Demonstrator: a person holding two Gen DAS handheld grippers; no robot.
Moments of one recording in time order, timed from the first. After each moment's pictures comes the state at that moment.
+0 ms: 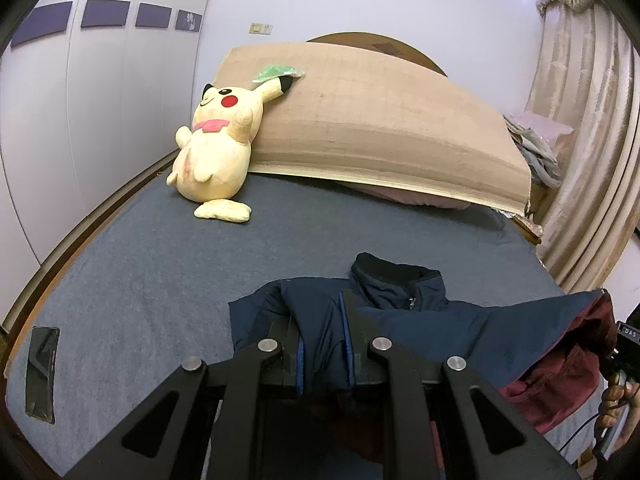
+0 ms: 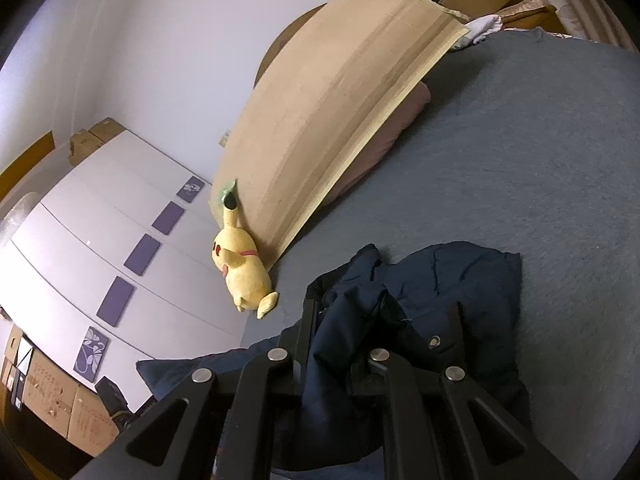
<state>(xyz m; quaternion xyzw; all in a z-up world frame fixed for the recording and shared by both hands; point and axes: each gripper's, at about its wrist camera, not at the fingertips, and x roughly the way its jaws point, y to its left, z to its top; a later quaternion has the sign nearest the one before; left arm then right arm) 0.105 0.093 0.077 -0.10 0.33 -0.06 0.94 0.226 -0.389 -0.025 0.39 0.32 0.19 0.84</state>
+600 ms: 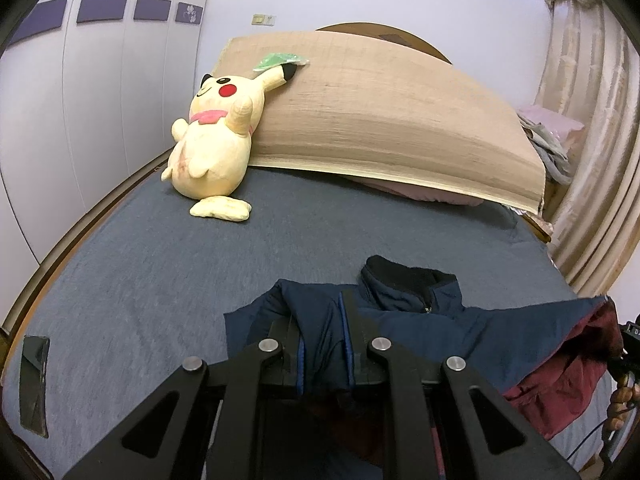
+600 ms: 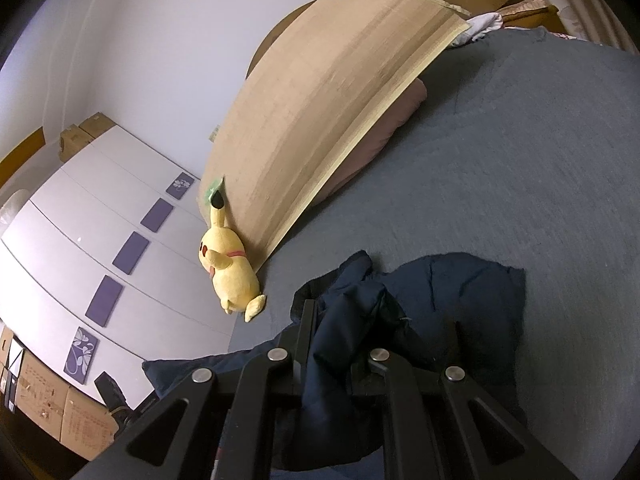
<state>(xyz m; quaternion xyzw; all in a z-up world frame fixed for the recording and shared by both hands) 0.149 0.089 0.062 -0.10 0.34 -0.05 0.93 0.256 -0.385 -0.029 0.38 0.33 0.18 0.84</state>
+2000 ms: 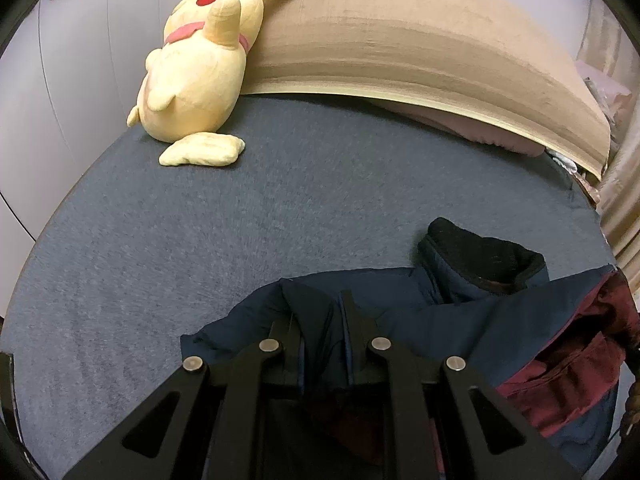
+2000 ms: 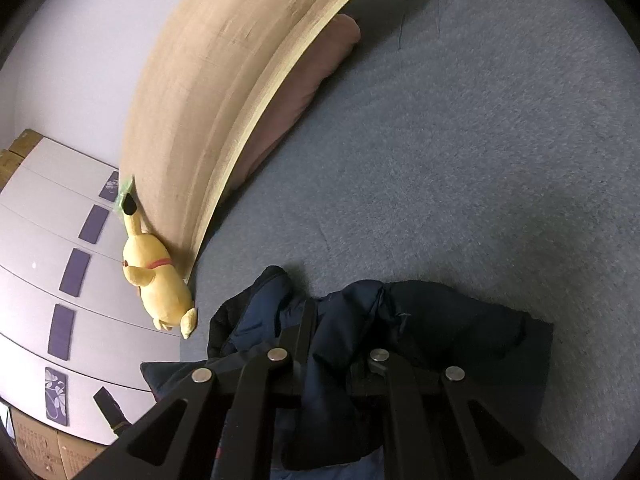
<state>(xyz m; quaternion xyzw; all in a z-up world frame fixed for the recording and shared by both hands) 0.273 0.065 -0.044 -0.07 0.45 -0.01 0.89 0.393 -0.379 -0.125 0.40 0.44 0.10 0.80</state>
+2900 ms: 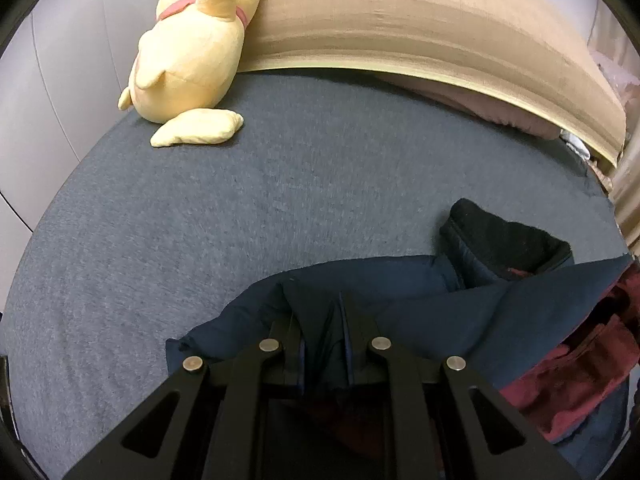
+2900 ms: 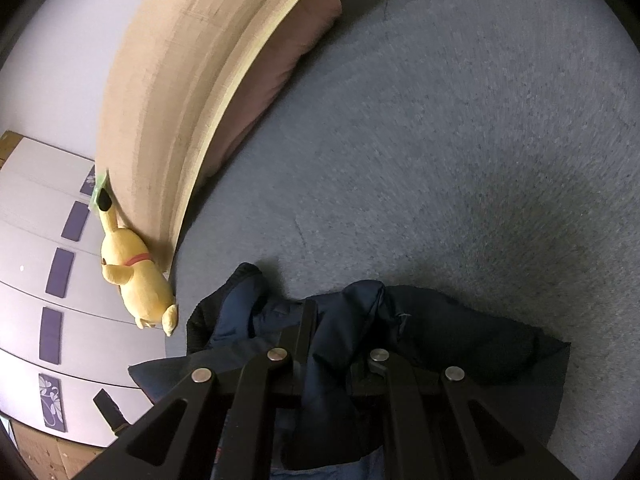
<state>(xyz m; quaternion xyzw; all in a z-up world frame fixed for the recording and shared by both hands) 0.289 0.062 -0.076 -0.05 0.48 0.00 0.88 0.418 -0.371 -0.149 0.39 0.48 0.08 0.78</state>
